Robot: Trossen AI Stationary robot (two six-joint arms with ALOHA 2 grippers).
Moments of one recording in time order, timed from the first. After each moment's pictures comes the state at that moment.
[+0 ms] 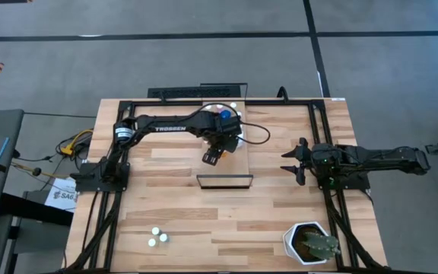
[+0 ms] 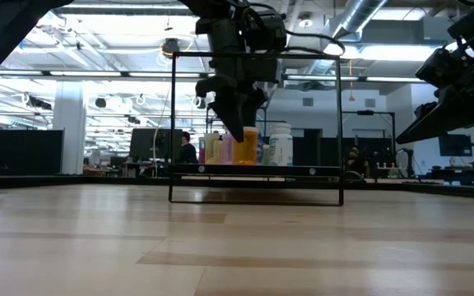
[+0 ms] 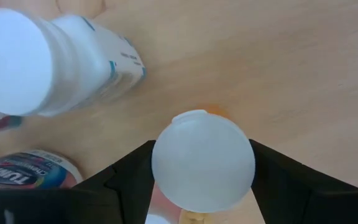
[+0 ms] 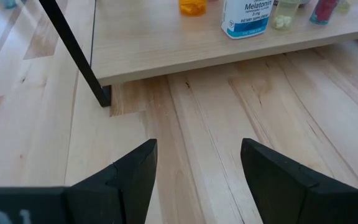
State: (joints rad) left arm 0.20 2.08 1.81 -1.02 -0.02 0.62; right arm -0.05 0.28 0.17 -0.42 0.13 0.14
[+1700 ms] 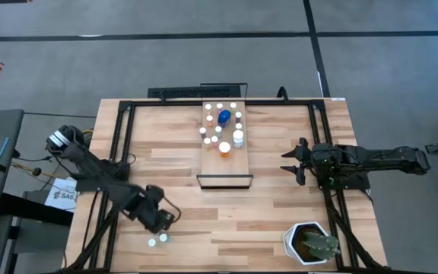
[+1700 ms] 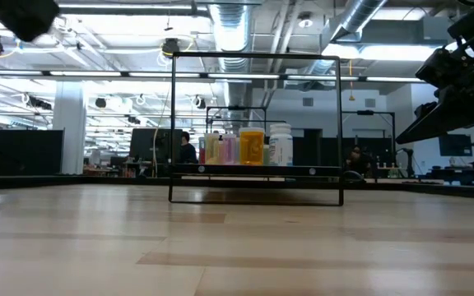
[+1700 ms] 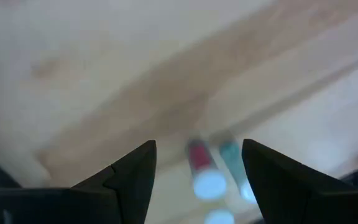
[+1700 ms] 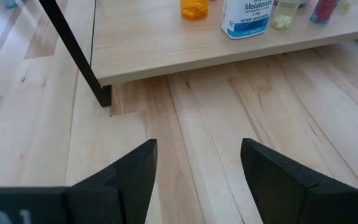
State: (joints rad) left arm -0.65 1.44 1.03 -0.99 -0.03 -1.76; right arm -0.05 0.28 0.17 -0.42 0.13 0.14
